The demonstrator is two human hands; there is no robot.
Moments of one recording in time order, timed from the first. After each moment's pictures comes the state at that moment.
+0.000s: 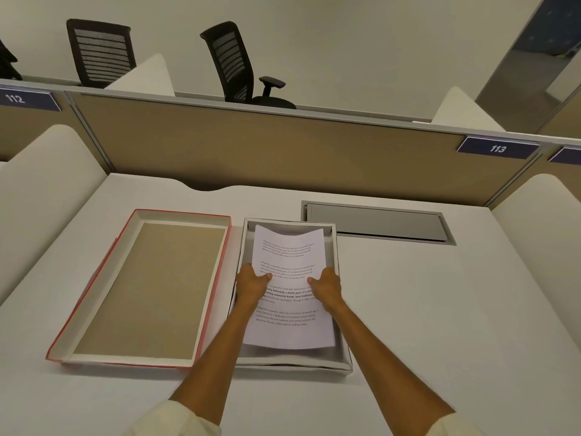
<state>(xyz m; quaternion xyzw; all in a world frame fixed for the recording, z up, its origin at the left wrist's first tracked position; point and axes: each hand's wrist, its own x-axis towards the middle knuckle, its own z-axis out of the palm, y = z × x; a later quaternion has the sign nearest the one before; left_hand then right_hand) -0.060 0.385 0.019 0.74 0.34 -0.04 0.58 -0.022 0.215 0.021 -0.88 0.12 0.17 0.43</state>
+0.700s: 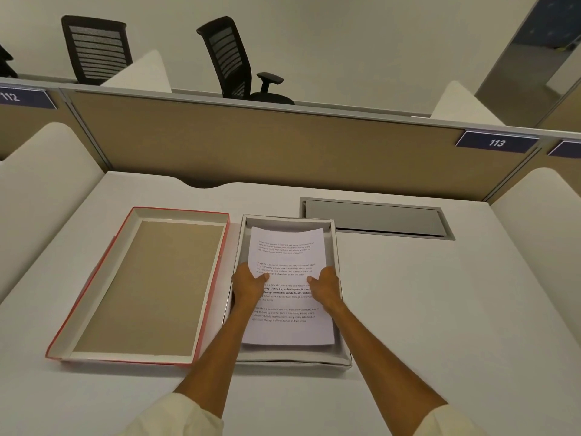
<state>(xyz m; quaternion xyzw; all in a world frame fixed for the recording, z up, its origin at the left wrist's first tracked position) -0.067 0.382 0.011 0.77 0.33 0.02 0.54 -0.027 0.214 0.015 -0.89 0.12 0.17 0.41</state>
